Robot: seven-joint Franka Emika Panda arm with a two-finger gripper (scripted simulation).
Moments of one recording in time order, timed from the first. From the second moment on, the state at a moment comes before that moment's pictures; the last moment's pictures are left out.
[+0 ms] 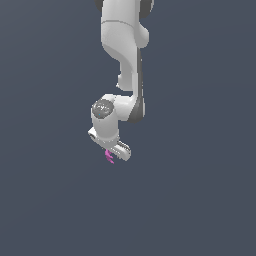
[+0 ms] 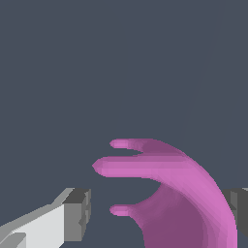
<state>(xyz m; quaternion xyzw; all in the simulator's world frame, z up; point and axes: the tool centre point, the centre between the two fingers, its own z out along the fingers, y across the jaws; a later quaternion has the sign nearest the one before) 0.003 -0.079 0.044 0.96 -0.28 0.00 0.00</state>
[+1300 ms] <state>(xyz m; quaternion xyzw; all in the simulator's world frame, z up) -0.022 -0.085 0.054 0.96 -0.28 0.00 0.00</state>
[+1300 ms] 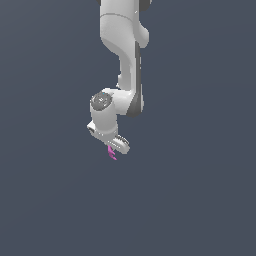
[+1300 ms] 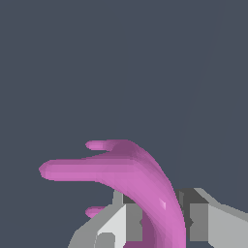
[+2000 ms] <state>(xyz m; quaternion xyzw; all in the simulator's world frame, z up) -0.107 -0.106 0.092 0.96 -0.28 0.00 0.00</state>
